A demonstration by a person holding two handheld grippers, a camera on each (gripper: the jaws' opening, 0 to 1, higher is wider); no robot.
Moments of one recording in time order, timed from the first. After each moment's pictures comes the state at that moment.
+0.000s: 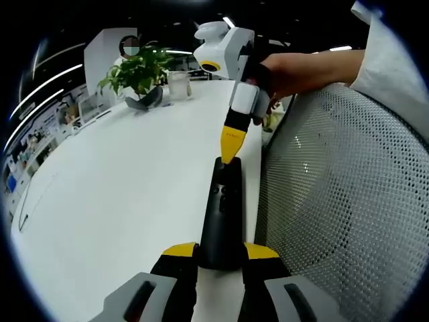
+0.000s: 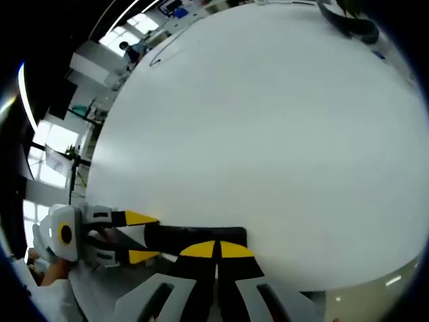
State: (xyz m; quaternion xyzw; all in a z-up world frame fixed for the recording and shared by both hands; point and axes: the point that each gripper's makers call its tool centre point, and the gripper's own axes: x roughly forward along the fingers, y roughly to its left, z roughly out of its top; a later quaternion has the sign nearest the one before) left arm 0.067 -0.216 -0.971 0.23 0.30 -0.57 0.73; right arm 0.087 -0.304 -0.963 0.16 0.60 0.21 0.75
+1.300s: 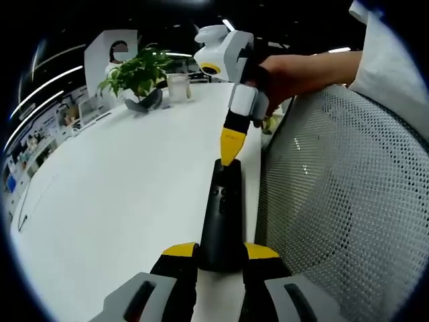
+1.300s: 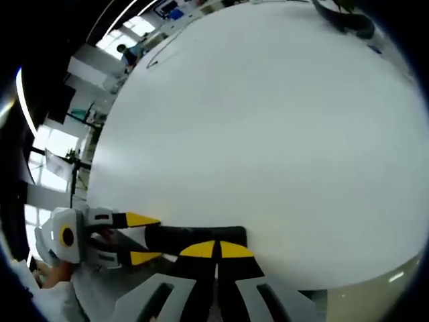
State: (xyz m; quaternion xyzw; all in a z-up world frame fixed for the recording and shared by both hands) left arm 0.066 -0.217 -0.970 0.22 0.29 -0.57 0.74; right arm 0.087 -0.303 -0.962 0.16 0.60 0.21 0.75
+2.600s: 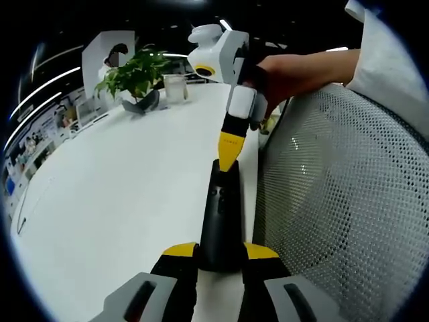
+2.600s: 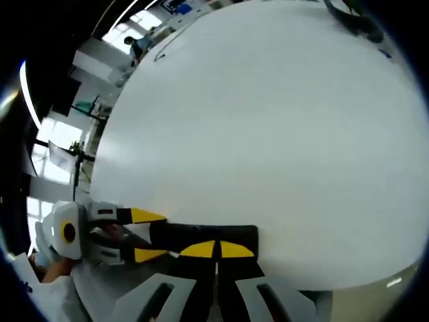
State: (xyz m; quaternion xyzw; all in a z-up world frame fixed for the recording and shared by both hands) left arm 0.063 -0.220 -0.970 0.22 0.29 -0.58 0.73; right arm 0.083 -0.296 -0.963 0.16 0.61 0.23 0.74
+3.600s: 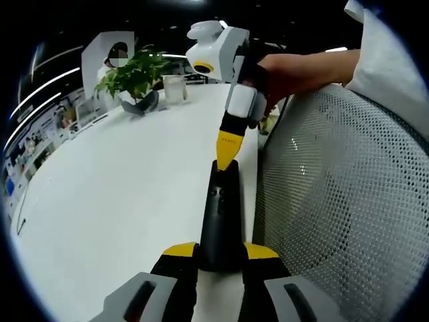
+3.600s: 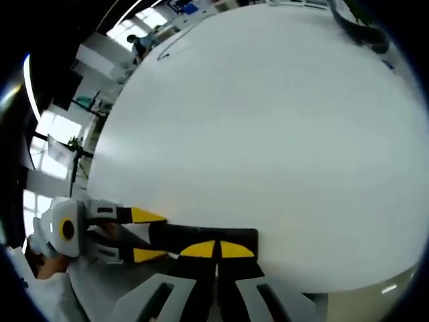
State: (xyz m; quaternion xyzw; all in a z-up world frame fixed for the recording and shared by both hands) left arm 0.063 -0.221 -0.970 0.22 0.28 -0.58 0.73; right arm 0.087 -0.294 -0.956 0.16 0.60 0.24 0.75
